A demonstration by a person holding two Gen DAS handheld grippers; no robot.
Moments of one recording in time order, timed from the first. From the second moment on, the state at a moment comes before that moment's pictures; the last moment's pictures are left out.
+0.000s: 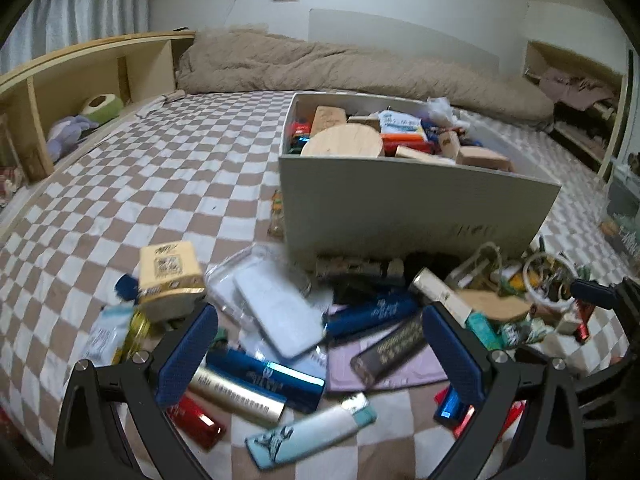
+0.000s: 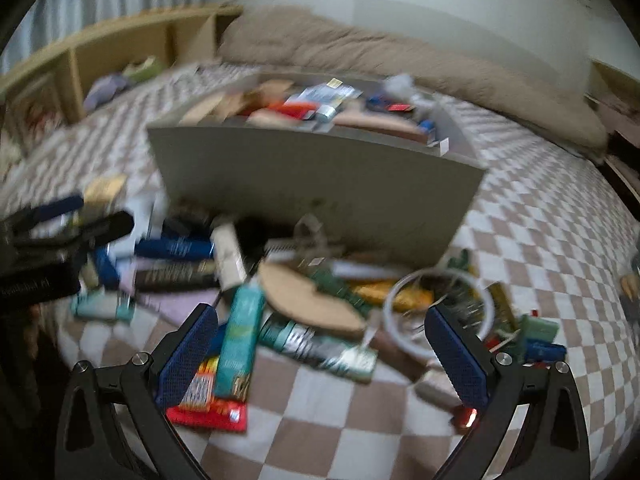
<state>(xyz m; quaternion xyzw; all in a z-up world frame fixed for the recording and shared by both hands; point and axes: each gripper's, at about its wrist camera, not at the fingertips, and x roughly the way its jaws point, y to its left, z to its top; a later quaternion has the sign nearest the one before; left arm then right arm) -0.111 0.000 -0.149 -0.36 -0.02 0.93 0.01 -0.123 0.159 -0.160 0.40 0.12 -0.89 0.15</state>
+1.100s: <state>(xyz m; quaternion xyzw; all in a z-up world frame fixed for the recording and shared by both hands) -0.076 0.008 -0.201 -0.47 -0.08 0.87 -0.12 -0.120 0.218 -0.158 0.42 0.03 -0.90 0.12</state>
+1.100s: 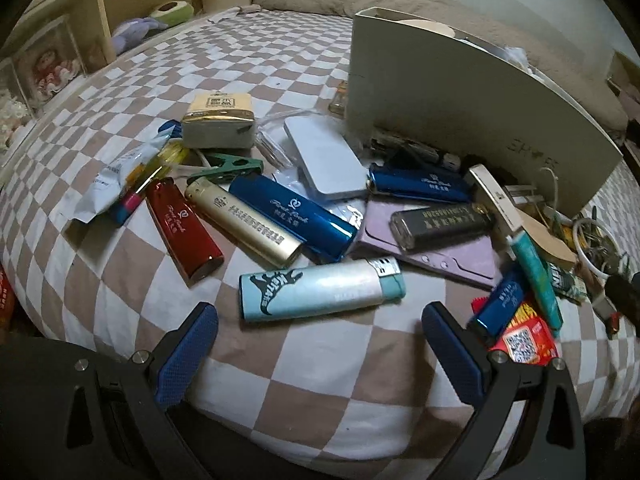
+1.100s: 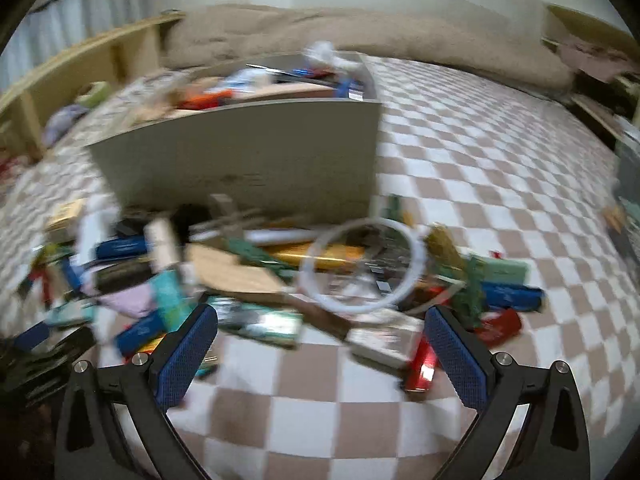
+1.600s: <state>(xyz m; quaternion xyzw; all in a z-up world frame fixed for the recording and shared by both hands) -0.074 -0.006 -0.200 -0.47 -0.11 0.86 -0.15 -0.126 0.171 -0.194 0.48 0.20 -0.85 0.08</state>
